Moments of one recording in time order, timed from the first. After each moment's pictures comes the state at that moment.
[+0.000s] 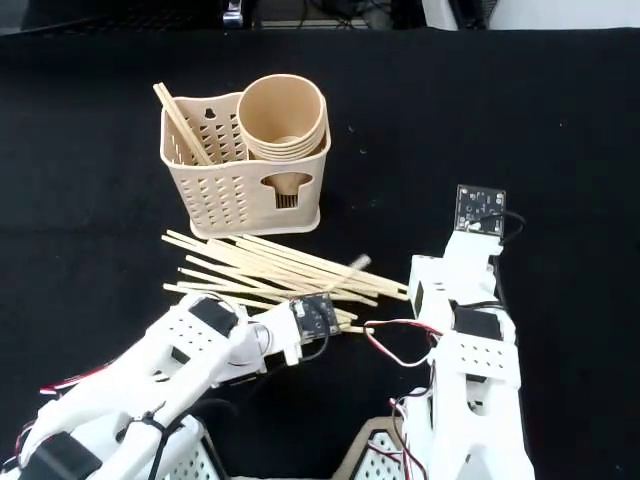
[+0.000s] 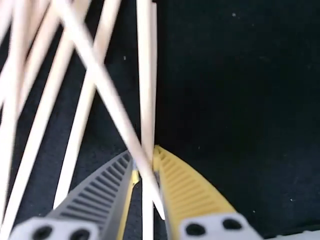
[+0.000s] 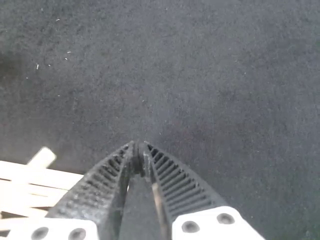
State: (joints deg) left arm 28.1 -32.9 69.4 54.8 -41.9; right arm 11.2 -51.2 79.3 31.6 2.4
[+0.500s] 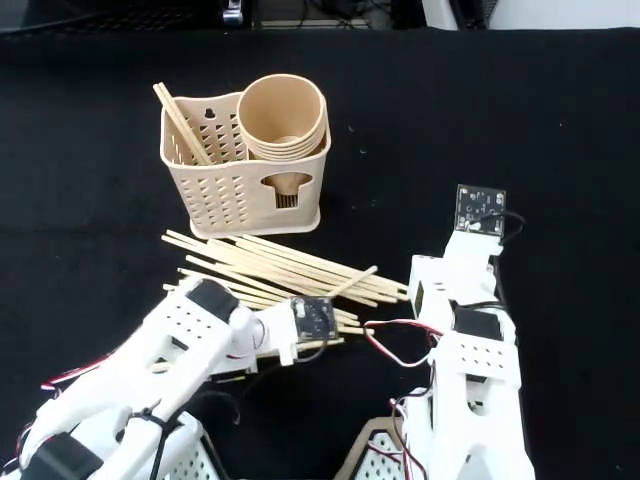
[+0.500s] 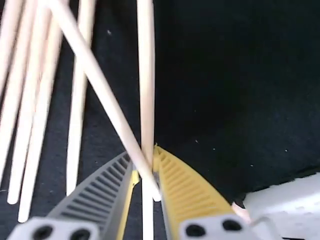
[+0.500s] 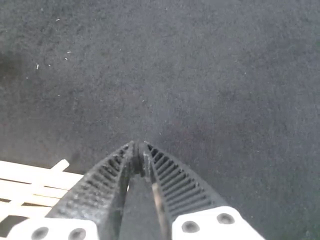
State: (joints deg) left arm 26.7 -33.0 62.1 69.1 -49.3; right arm 11.2 -51.2 79.3 31.6 2.4
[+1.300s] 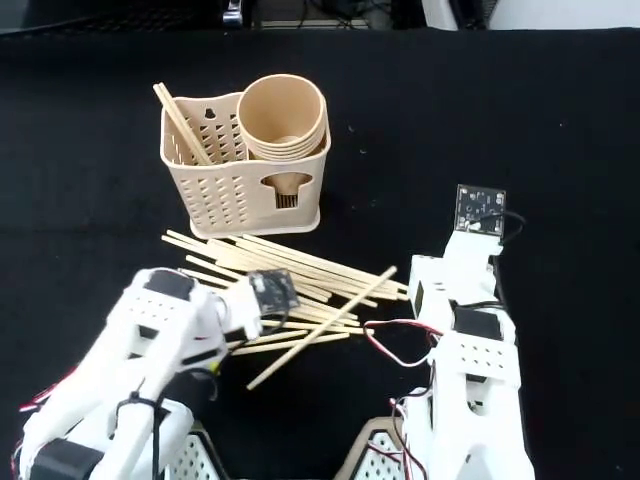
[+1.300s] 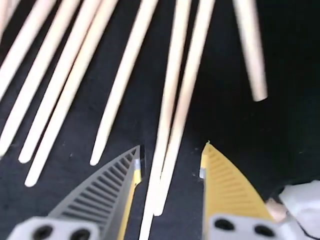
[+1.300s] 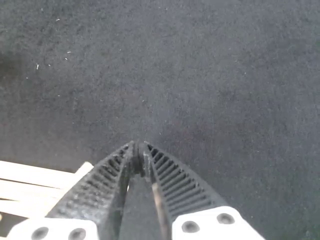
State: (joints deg) left arm 8.7 -33.0 64.7 64.7 -58.6; right arm 11.2 -51.2 79.3 31.6 2.4
